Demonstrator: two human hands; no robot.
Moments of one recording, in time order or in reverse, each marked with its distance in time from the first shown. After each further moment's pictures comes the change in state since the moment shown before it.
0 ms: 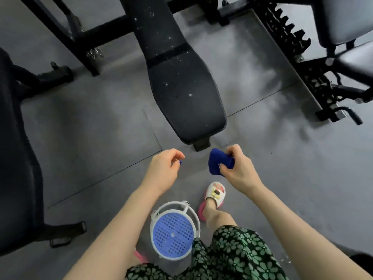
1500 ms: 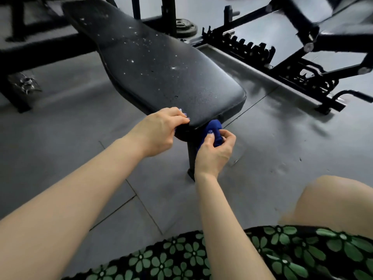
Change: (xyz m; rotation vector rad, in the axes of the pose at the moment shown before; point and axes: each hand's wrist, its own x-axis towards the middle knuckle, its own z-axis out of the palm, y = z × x) left_hand 0.274 -0.261 0.178 0.443 0.142 1.036; right_hand 0.269 0.172 0.343 0.899 1.211 -0.029
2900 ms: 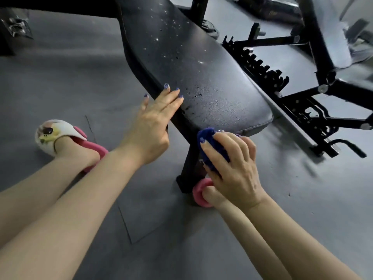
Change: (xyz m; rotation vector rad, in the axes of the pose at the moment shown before) left_hand -0.023 -0.044 0.049 -0.108 0.386 -0.287; right_hand 0.070 0.005 -0.033 -0.695 -0.709 -1.665
